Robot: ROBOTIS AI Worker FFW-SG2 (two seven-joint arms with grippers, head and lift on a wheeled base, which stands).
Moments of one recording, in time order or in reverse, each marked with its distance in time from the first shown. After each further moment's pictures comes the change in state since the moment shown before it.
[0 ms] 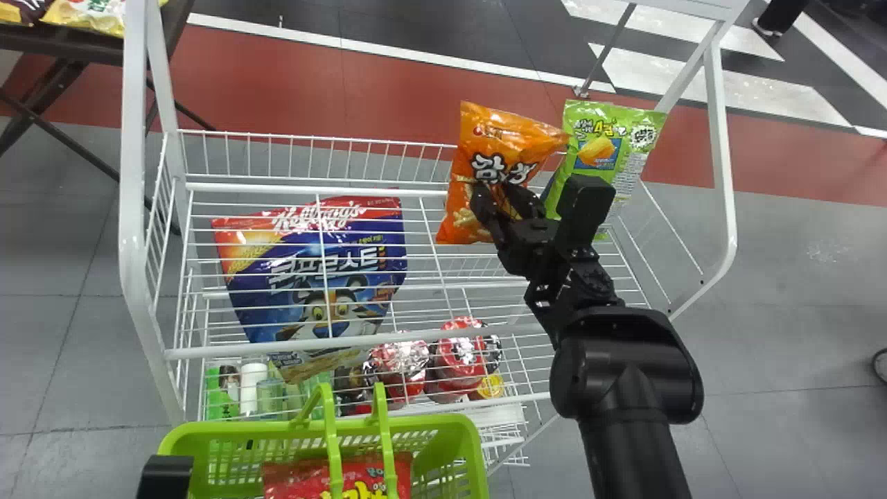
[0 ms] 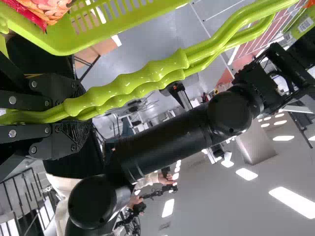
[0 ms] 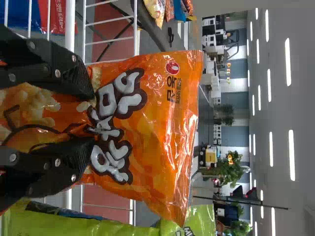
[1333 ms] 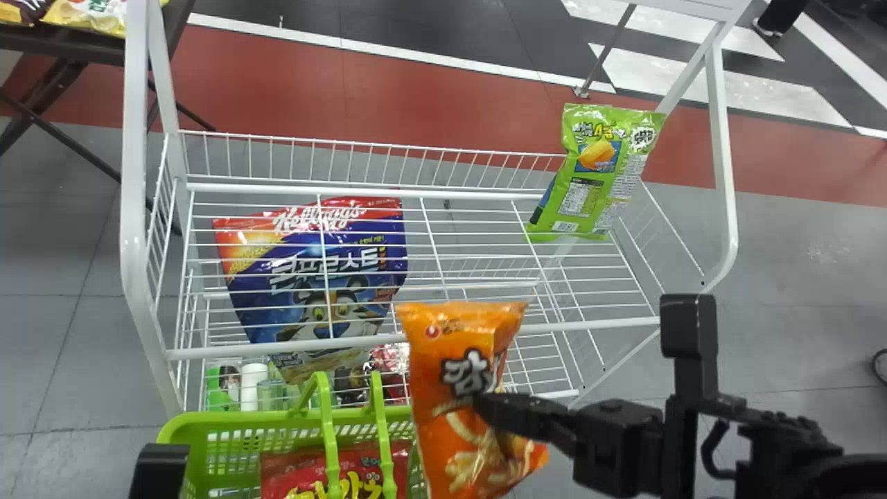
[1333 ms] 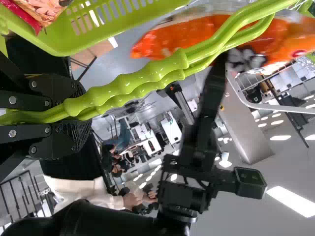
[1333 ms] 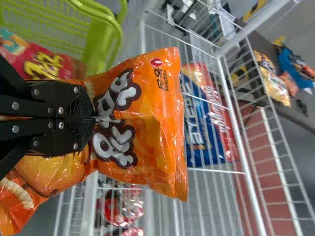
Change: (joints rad) left arm -0.014 -0.010 0.012 0.002 0.009 -0.001 0.006; right arm 0.520 -0.008 -0.224 -1.065 -0.227 1.317 0.387
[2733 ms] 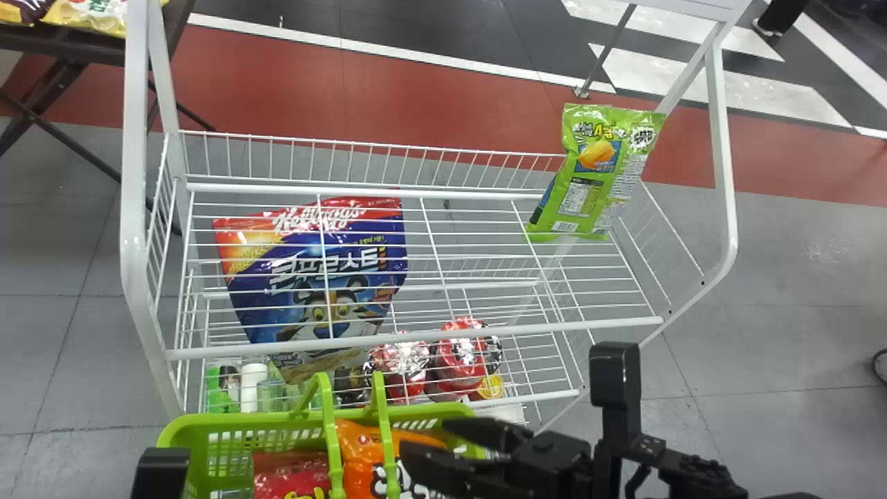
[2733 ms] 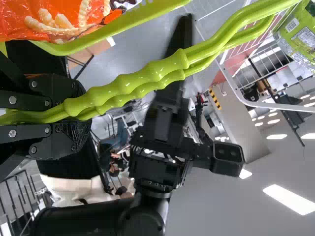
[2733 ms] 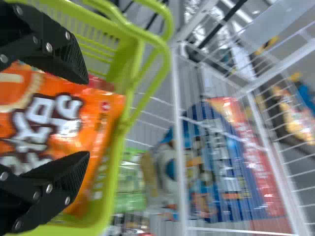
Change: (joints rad) left arm 0.015 -0.006 -0.004 -0.008 -0.002 -0.005 0.000; right arm 0.150 -0.004 0.155 0.184 -0.012 -0.522 -0.015
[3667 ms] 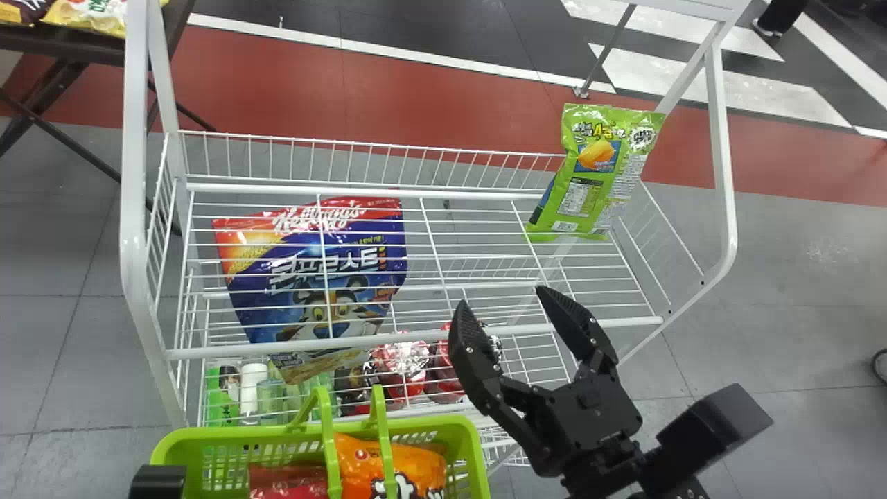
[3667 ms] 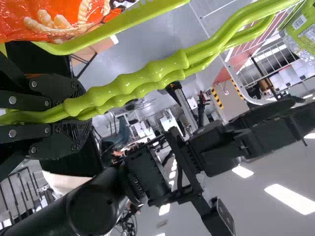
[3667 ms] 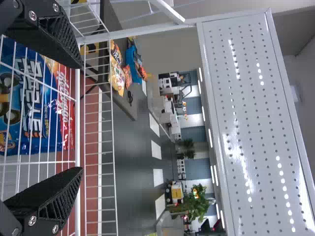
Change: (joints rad) left arm 0.034 0.016 -0.003 -0.026 -0.002 0.000 -0.008; right arm 0.198 0.071 0.155 0.152 0.119 -1.088 -0.342
